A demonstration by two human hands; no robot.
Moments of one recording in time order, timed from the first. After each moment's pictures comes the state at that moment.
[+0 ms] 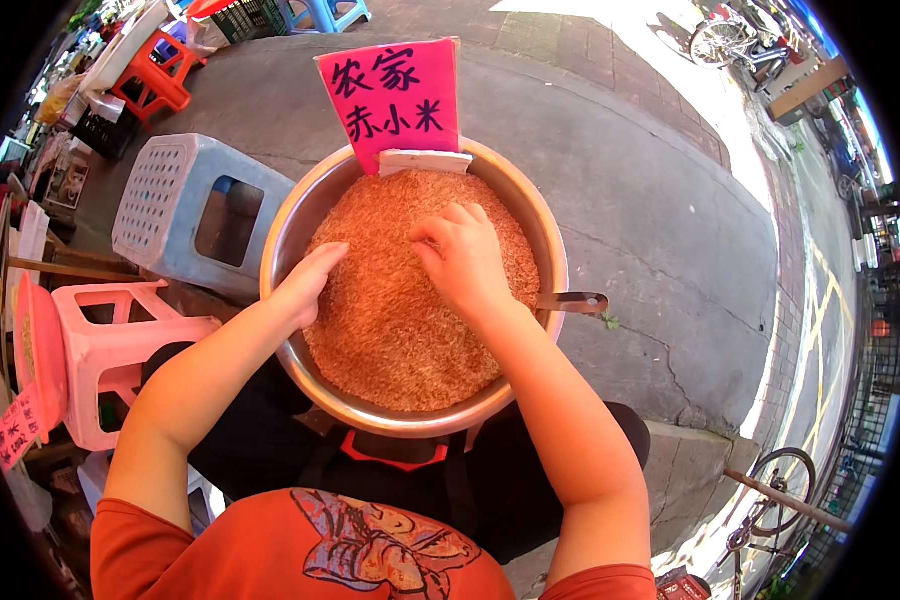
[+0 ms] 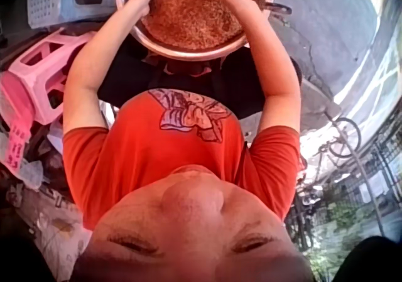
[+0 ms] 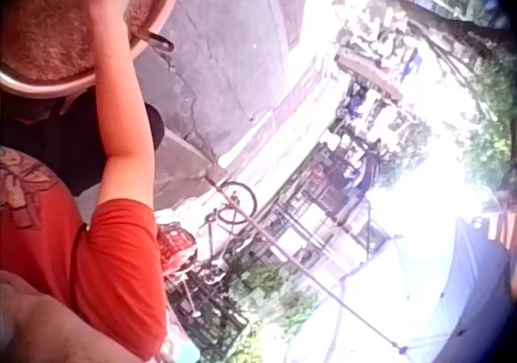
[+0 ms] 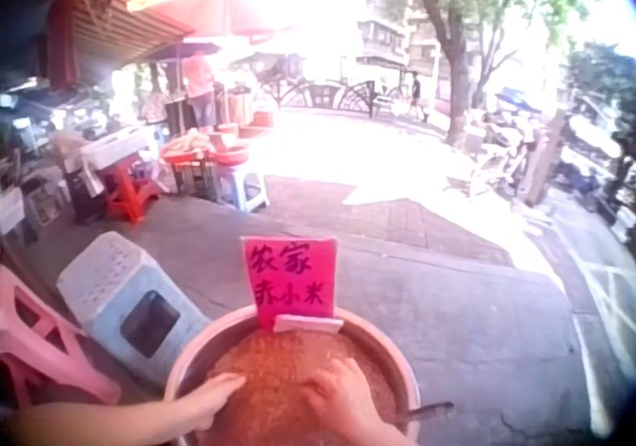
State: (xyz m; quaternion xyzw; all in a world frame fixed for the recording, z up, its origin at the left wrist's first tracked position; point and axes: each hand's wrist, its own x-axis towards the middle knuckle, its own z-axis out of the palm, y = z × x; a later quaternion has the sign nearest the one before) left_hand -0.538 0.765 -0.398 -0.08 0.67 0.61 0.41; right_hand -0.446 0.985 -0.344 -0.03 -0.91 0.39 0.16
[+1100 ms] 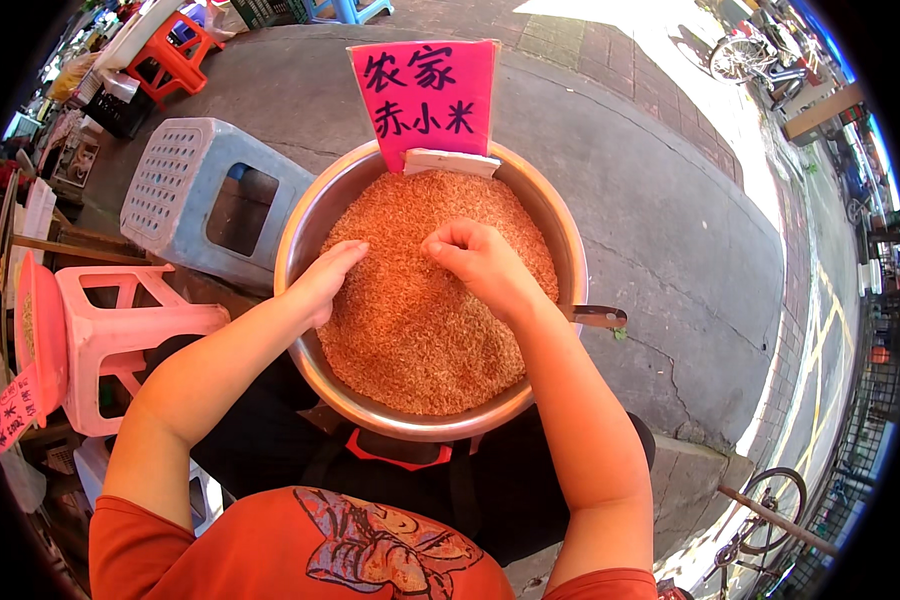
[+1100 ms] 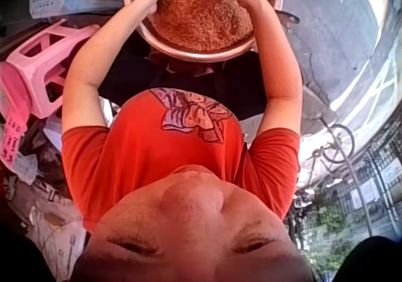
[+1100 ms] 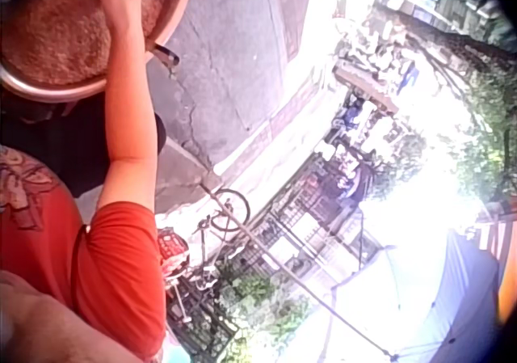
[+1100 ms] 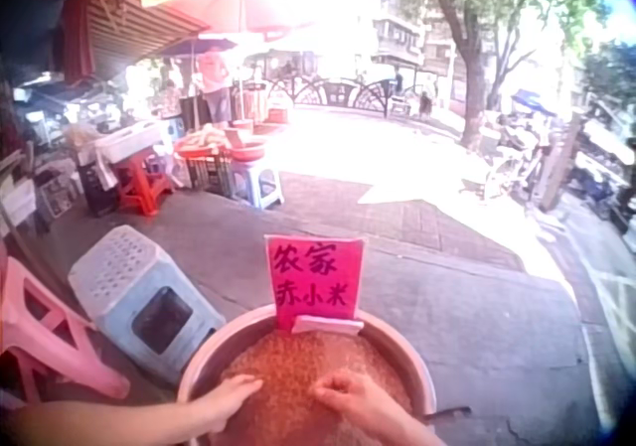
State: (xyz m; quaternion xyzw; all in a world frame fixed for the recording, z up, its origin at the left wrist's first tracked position) left_hand -0.536 0.764 -0.396 -0.06 0.70 0.60 0.40; right_hand -0.454 0.991 -0.343 -0.11 -0.71 0.68 -0.13
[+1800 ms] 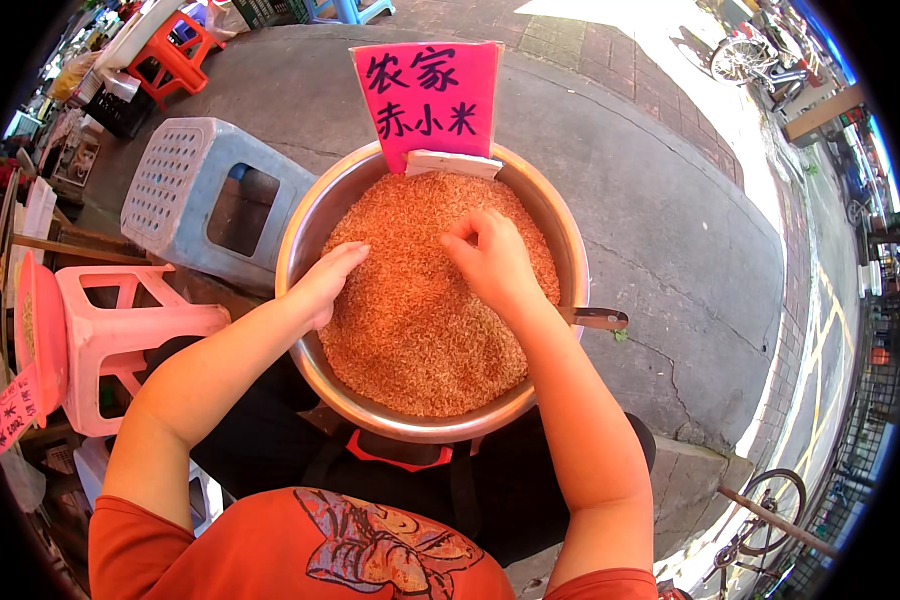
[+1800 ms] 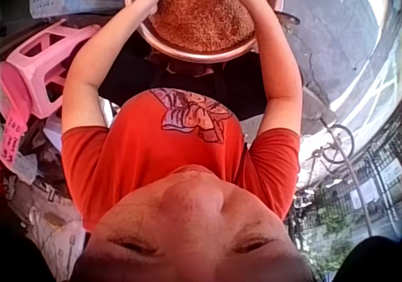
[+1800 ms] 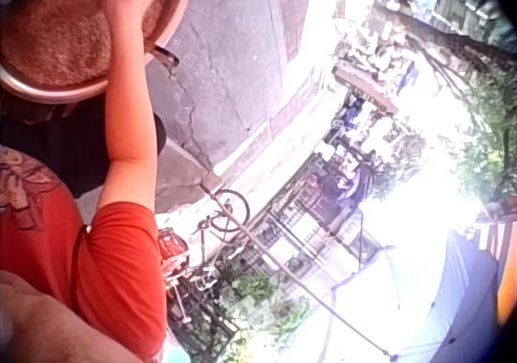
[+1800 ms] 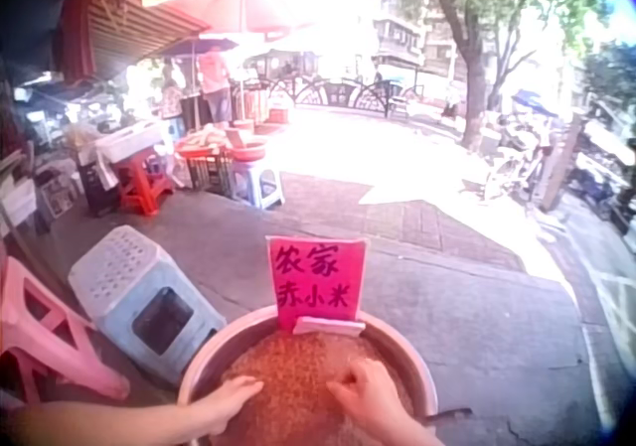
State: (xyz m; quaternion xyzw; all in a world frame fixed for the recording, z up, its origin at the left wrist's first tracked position) left_hand -0.536 0.762 -0.396 -0.05 0.70 0.59 0.40; right_hand -0.458 0.994 -0.346 -0.13 -0.82 0.56 -0.05
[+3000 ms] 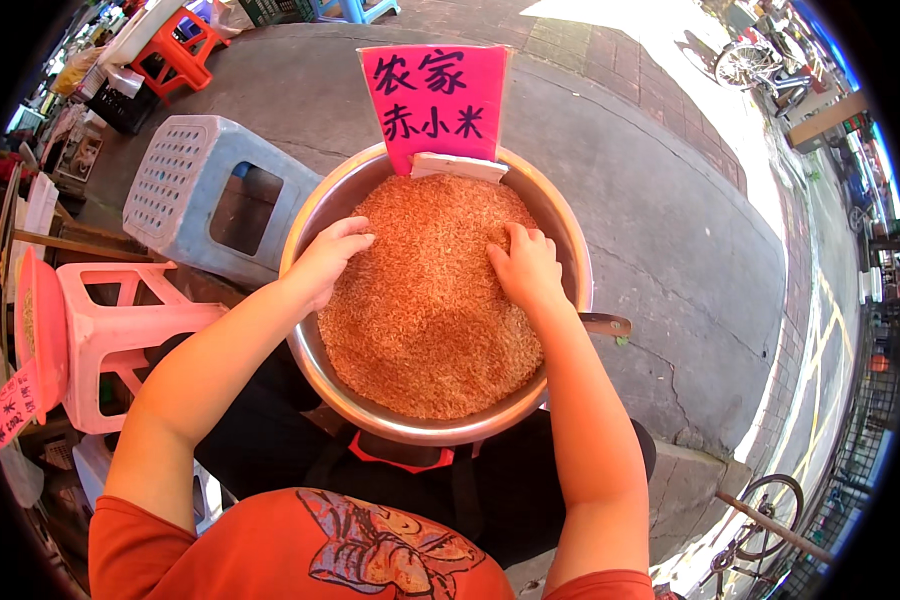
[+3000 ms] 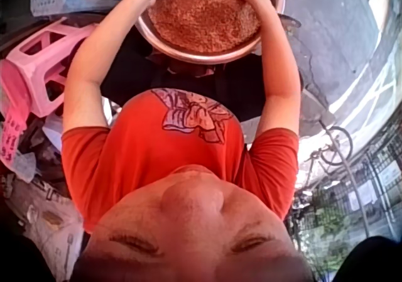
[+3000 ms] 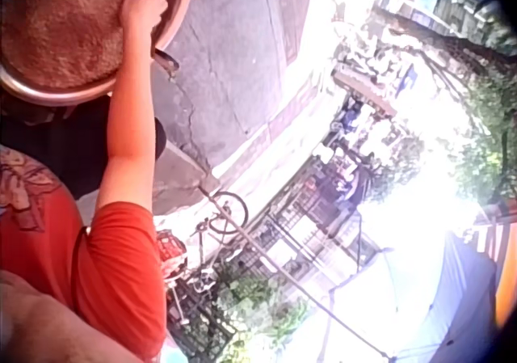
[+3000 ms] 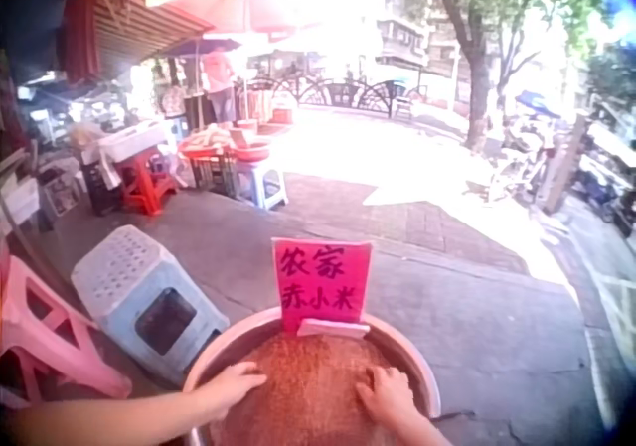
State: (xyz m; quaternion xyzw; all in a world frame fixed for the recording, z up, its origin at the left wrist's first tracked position) left_hand -0.550 0.780 -0.370 -0.01 0.71 0.61 0.35; right_hand -0.448 1.028 -0.398 -0.21 -0.95 0.24 -0.04
